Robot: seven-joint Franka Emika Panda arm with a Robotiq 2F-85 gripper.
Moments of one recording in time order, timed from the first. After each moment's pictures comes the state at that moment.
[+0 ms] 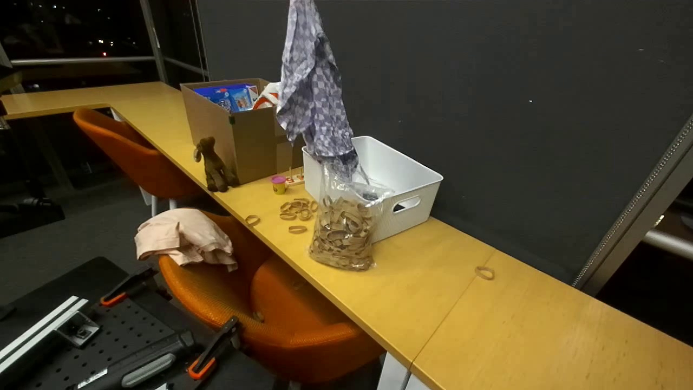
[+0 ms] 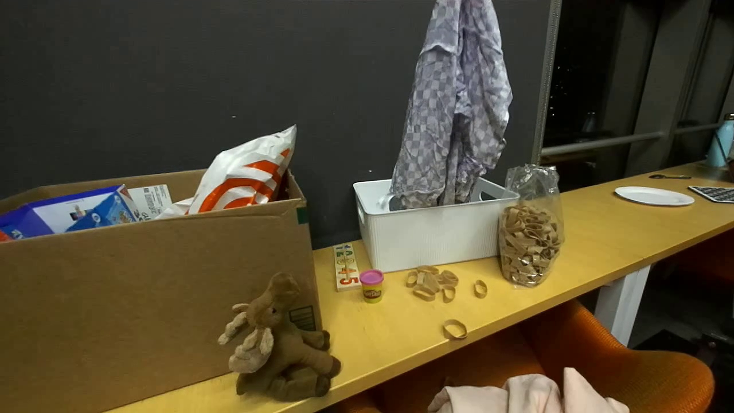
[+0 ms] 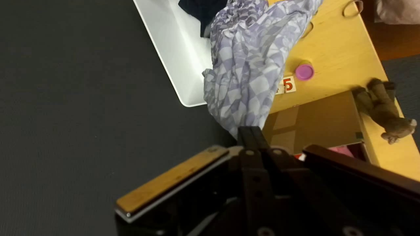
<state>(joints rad) 0.11 0.30 -0.04 -0.99 -0.15 1.72 -0.70</state>
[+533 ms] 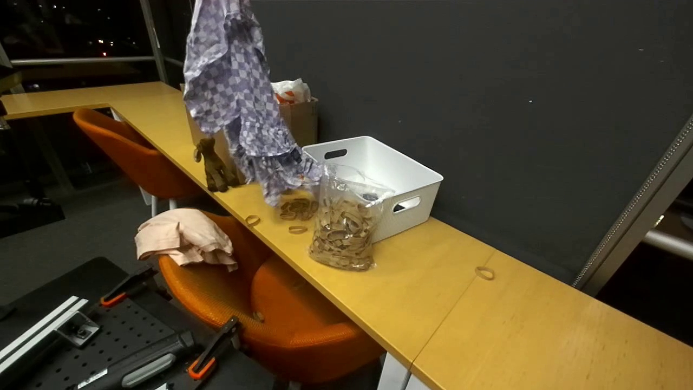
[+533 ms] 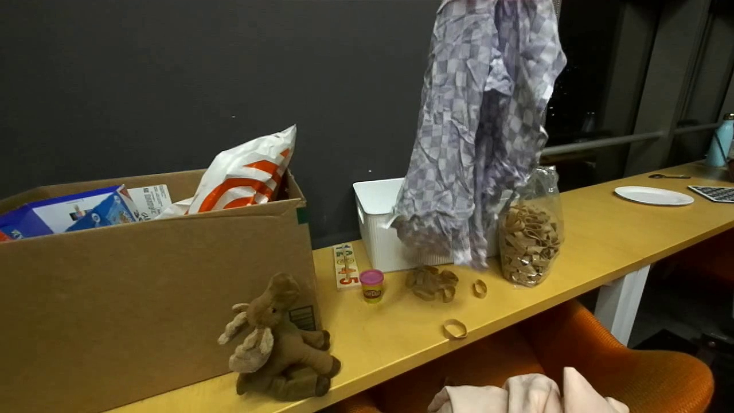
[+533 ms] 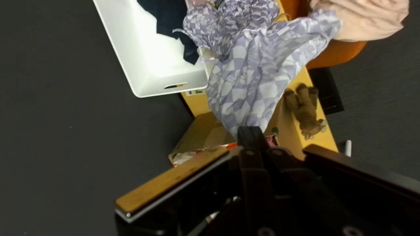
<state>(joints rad) 0.23 -0.05 0.01 -1.38 -0.17 1.70 -0.62</state>
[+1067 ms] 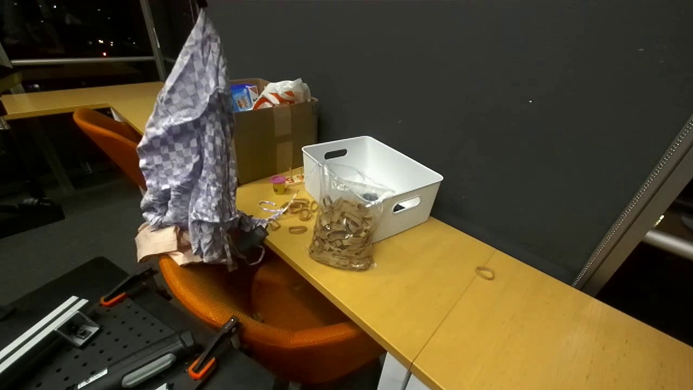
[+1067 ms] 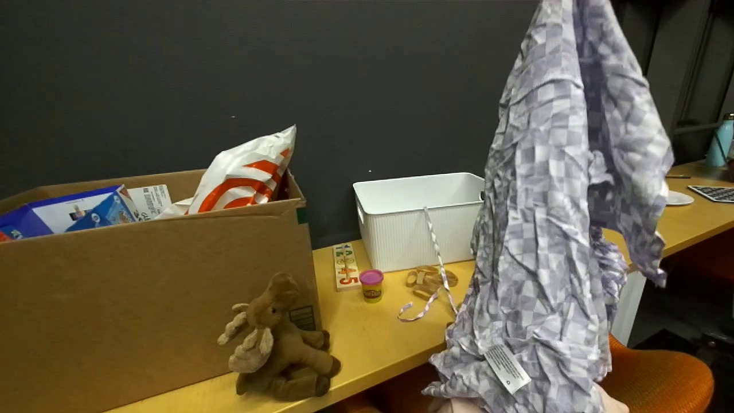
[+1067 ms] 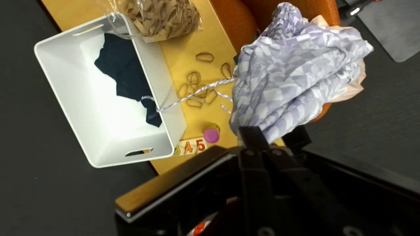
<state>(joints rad) 0.18 -0.17 0.02 -1.75 -0.17 1.76 -0.61</state>
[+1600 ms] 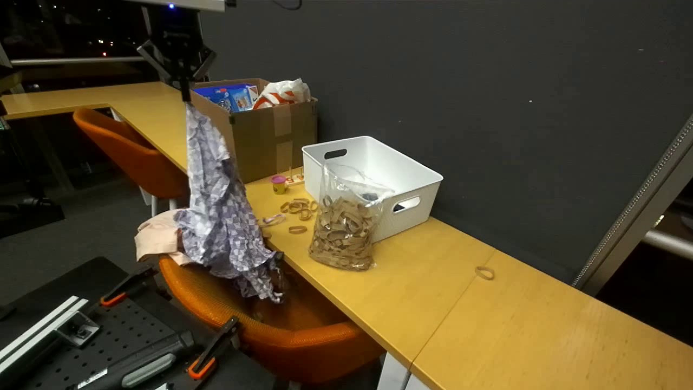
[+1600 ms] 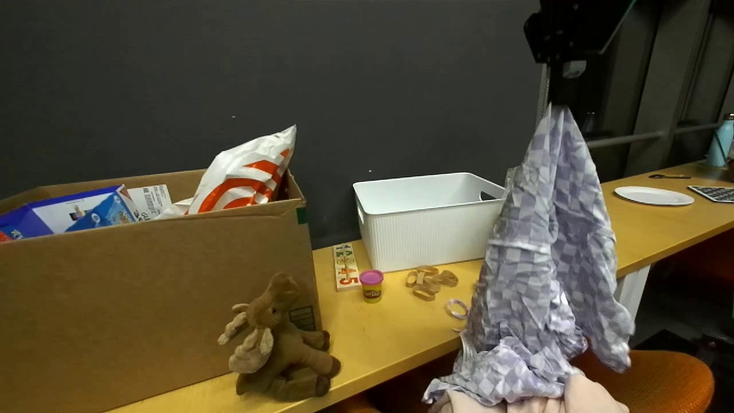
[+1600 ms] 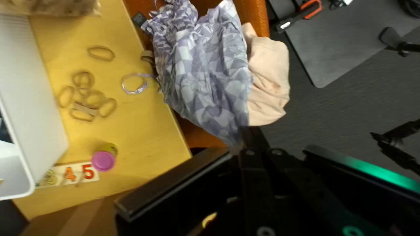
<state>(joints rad) 0.17 -0.08 0.06 -1.98 0.03 1.86 -0.79</state>
